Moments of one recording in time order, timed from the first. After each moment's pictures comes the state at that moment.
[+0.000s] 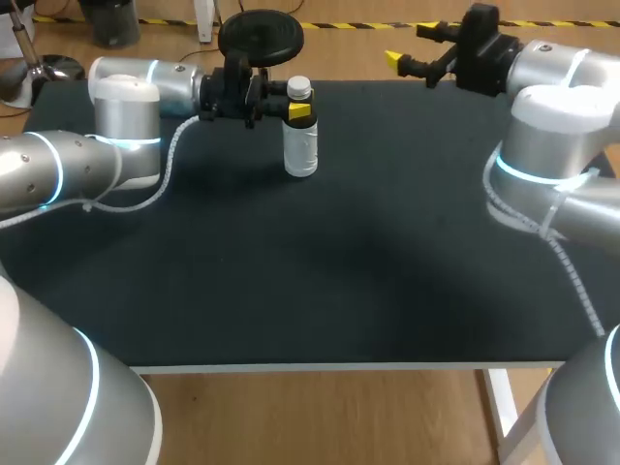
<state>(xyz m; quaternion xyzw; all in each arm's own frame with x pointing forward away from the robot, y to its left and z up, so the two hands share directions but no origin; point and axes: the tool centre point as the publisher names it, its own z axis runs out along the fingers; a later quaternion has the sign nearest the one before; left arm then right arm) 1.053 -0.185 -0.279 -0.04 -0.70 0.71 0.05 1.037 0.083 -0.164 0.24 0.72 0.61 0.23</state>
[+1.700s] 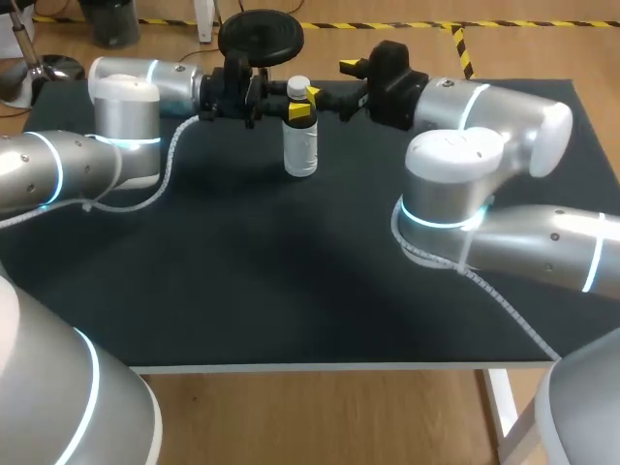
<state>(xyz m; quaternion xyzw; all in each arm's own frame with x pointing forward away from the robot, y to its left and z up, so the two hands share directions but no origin) 1.053 -0.185 -0.279 -0.04 -0.70 0.71 0.05 1.019 0.200 -0.213 0.27 0.72 0.60 0.21</state>
